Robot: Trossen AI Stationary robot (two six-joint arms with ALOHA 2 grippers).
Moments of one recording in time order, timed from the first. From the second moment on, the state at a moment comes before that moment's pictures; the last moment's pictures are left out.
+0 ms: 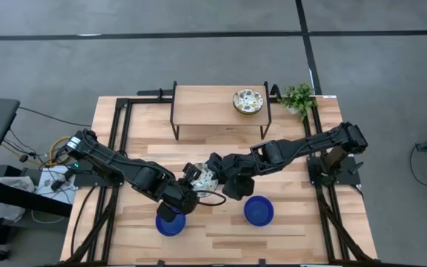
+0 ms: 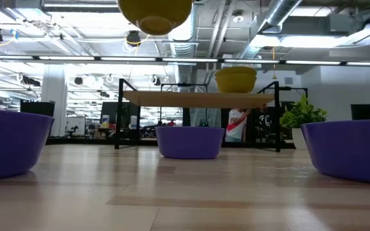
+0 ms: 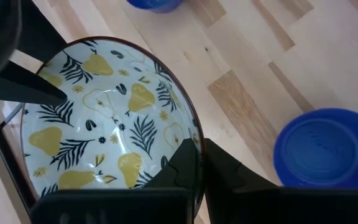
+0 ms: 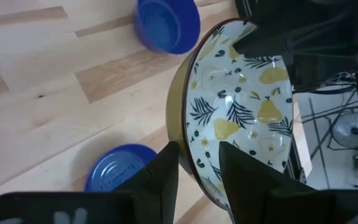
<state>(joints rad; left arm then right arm) -0.50 1.56 1.72 -1.16 -0.33 0.30 0.26 1.72 1.63 -0.73 0.08 -1.06</state>
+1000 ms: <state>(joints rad) -0.49 1.56 1.72 -1.15 -0.30 0.31 0.31 1.80 1.63 -0.74 0.22 -1.08</state>
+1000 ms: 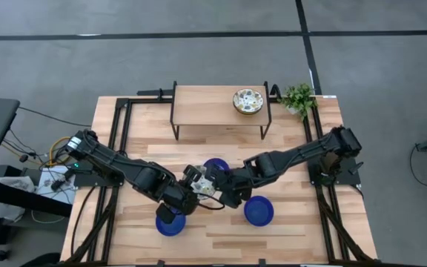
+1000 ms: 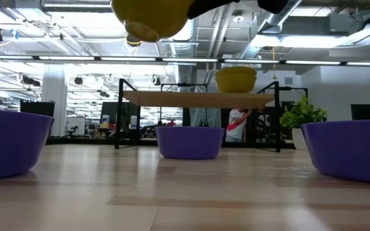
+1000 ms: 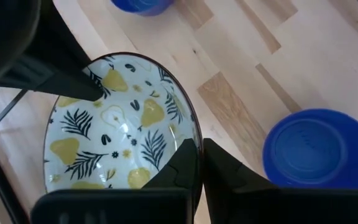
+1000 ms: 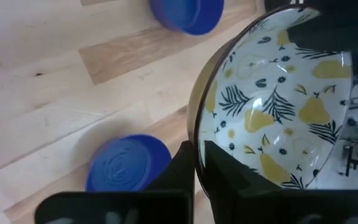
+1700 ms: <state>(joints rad) -0.49 1.54 1.72 -1.02 -0.39 0.25 0.33 1.81 1.63 -0.79 0.27 -0.98</state>
